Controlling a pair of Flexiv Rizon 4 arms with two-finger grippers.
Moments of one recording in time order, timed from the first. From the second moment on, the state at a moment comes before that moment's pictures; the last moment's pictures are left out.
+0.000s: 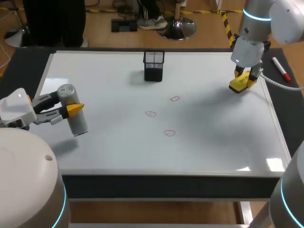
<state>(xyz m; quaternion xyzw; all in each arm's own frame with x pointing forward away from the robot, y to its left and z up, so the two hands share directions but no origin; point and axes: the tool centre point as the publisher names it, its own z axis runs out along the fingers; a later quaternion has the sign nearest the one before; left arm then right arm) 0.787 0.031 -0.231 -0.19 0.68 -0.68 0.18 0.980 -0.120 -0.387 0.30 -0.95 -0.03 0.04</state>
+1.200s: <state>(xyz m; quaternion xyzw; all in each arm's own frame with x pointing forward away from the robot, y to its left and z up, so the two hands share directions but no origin) 0.785 0.030 -0.229 -0.19 0.68 -0.68 0.19 0.930 0.003 -0.394 0.43 -0.90 -0.02 0.06</state>
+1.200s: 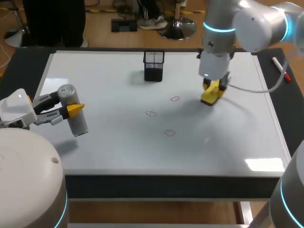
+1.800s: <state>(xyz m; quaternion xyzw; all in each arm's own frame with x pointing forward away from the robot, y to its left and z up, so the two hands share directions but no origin) 0.786 0.030 -0.229 -0.19 0.68 -0.68 0.19 0.898 0.108 -0.385 0.54 -0.84 -0.01 0.02</state>
